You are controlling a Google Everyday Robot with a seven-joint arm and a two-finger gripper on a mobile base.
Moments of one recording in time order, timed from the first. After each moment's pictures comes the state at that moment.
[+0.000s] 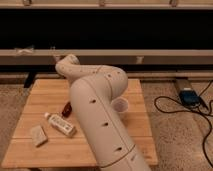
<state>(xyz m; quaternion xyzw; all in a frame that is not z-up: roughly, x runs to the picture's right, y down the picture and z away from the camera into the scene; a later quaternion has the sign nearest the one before) -0.150 0.030 0.965 -0.21 0.25 0.55 0.77</state>
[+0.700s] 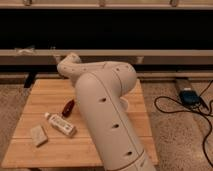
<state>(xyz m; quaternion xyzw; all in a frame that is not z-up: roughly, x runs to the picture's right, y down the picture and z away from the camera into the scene) -0.137 0.014 0.941 -0.18 0.22 0.58 0.76</state>
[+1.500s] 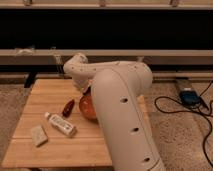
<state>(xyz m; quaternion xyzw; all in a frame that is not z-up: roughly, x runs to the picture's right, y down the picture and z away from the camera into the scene) -0.139 0.012 0.929 -0.20 0.15 0.60 0.76</state>
